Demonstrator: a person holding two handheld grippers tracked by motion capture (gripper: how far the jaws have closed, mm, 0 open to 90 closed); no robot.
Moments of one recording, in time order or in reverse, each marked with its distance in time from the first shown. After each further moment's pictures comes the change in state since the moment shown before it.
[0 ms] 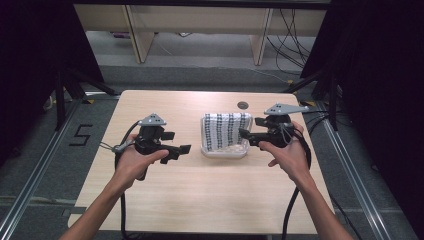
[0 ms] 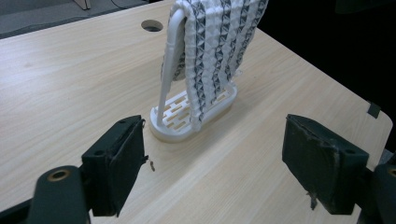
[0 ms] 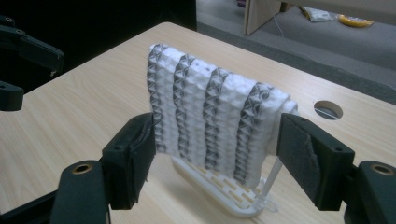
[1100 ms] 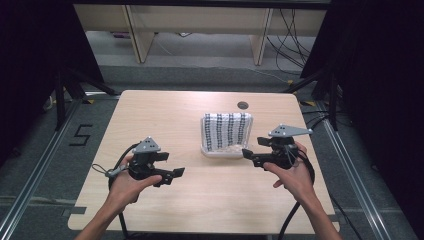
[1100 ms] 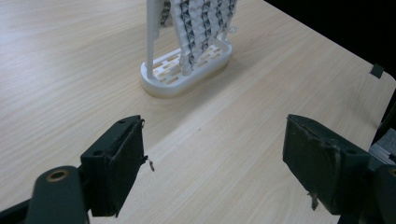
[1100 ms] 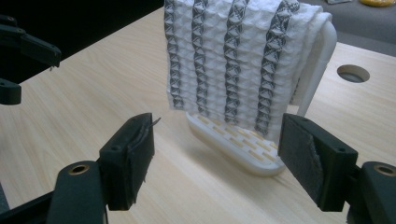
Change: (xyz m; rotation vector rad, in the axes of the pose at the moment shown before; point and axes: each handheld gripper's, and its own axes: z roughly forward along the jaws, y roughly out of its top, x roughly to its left) left arm -0.010 -0.057 -0.009 0.040 0.000 0.037; right arm 0.008 -0.050 -0.008 0.033 0.059 0.047
